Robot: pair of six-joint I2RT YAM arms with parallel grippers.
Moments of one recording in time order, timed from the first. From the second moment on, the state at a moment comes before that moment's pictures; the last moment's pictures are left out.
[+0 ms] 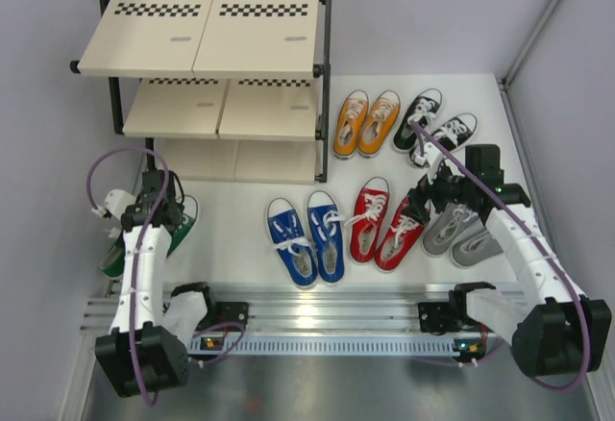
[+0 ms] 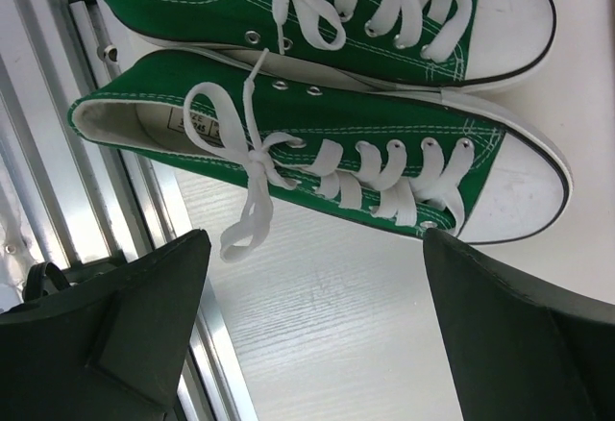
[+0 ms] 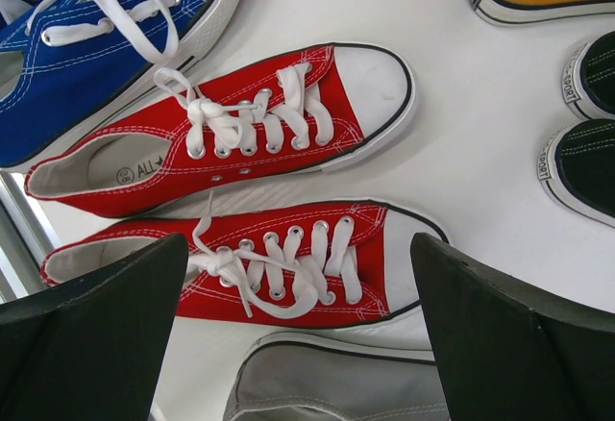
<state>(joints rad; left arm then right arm) 0.18 0.91 0.78 -1.00 -0.60 -1.02 0.08 1.03 0.79 -0.61 -0.70 -0.63</state>
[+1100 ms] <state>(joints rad) 0.32 1.06 0.70 -0.75 -0.52 -0.77 0.08 1.02 0.77 -0.61 -0.71 -0.65</state>
